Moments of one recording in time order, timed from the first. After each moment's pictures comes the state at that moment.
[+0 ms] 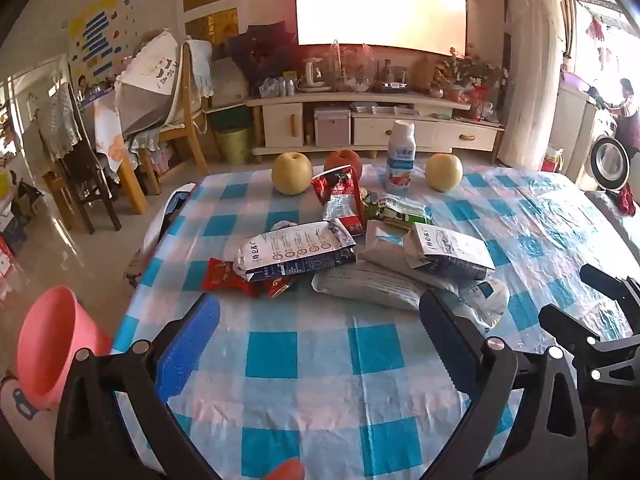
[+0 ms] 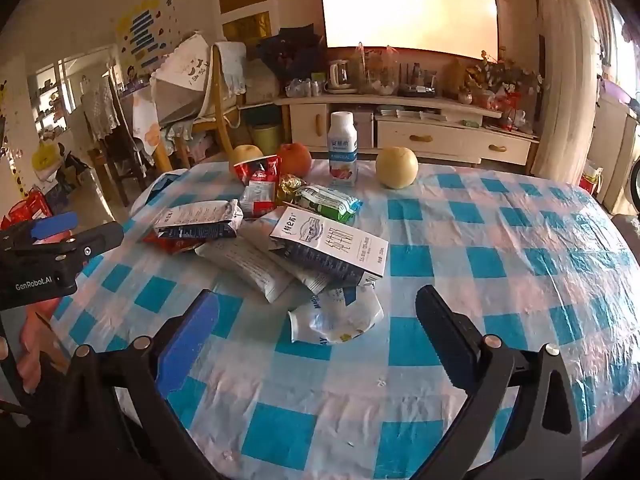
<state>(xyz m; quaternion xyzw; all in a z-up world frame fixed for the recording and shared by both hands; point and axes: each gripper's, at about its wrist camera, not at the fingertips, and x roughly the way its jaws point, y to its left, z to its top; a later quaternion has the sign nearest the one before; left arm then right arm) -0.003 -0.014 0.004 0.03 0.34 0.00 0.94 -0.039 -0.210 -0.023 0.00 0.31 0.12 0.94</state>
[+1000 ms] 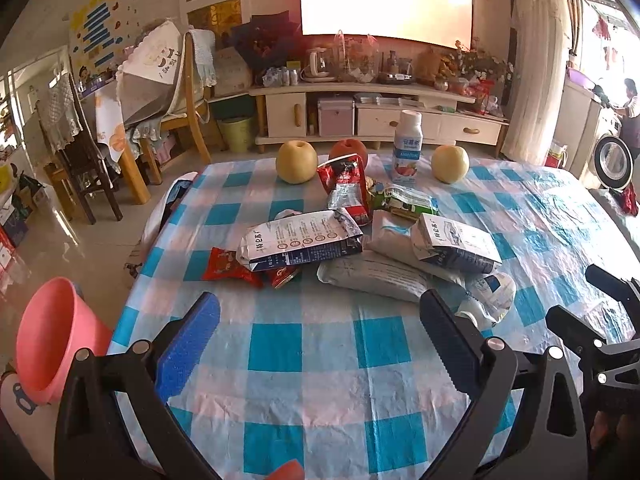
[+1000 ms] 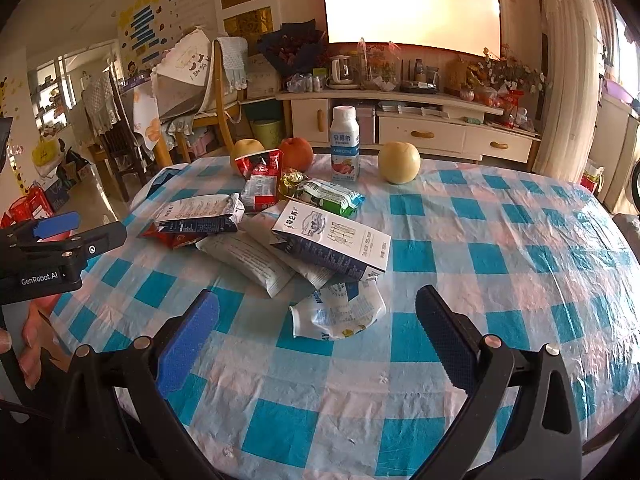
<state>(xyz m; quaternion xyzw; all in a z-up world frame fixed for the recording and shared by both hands) 0.000 -0.005 -0.006 0.02 0.36 0.00 0.93 -0.033 -0.216 -0.027 0.00 0.32 0.12 0.94</state>
